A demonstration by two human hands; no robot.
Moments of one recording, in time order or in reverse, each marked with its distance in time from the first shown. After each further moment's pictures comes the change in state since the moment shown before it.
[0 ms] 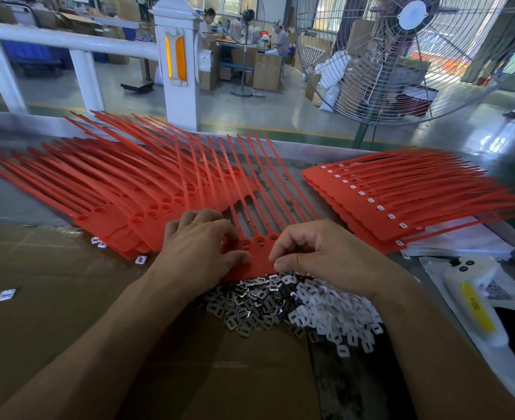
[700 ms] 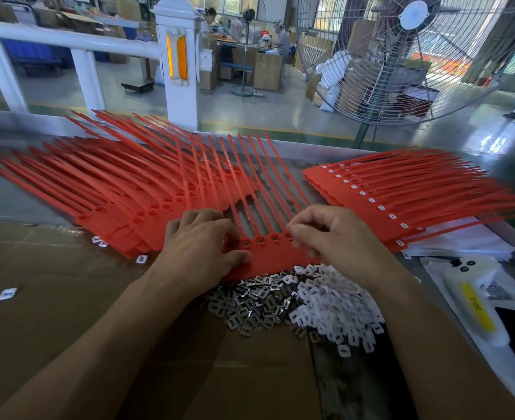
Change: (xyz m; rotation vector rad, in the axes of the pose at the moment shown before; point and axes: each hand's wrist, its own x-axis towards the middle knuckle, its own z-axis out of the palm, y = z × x) left_hand 0.000 -0.001 0.000 -0.017 -0.001 0.002; right_hand 0.003 0.011 -0.005 0.015 0.326 0.036
